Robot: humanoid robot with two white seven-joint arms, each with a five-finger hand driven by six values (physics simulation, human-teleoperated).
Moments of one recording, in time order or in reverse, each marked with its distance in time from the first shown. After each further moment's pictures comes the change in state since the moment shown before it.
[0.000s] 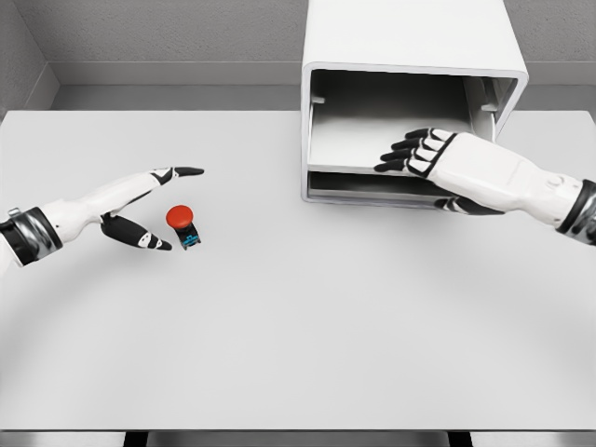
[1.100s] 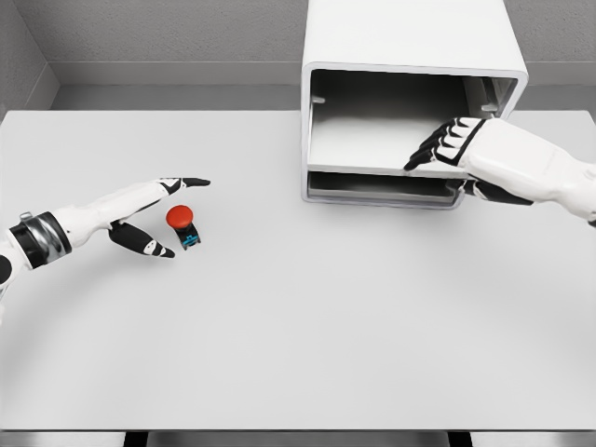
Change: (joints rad) left arm -0.005 -0.011 -0.026 0.011 -0.060 0.006 0.000; right arm 0.031 -0.027 -0.084 0.001 -0.092 -0.030 0.002
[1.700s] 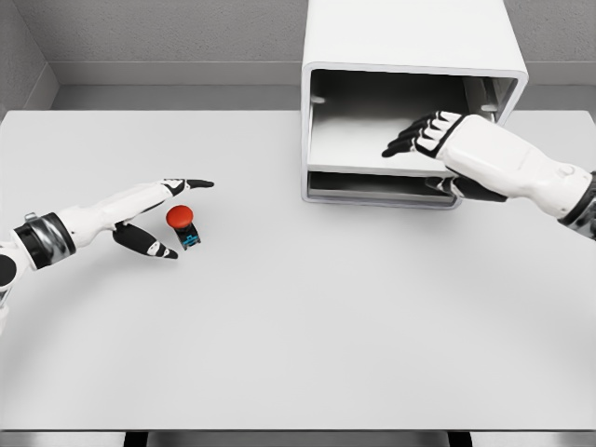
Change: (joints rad) left arm 0.000 -0.012 -0.002 -0.002 -0.016 -0.003 0.000; right arm -0.009 0.101 0.016 0.001 0.029 0.066 0.000
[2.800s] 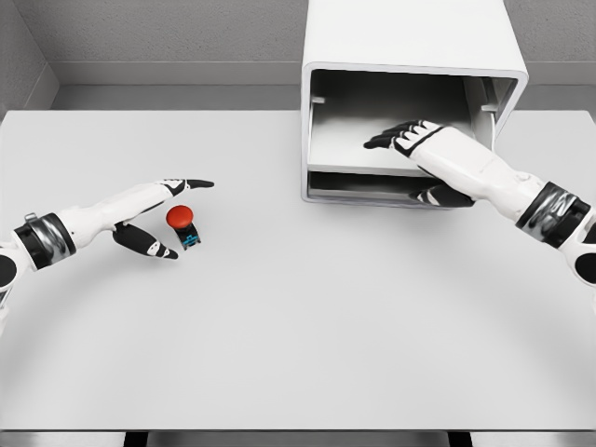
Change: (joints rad) left arm 0.002 -0.001 0.002 0.000 0.002 -0.002 0.000; right arm -0.008 0.096 0.068 0.043 0.078 0.187 -0.001
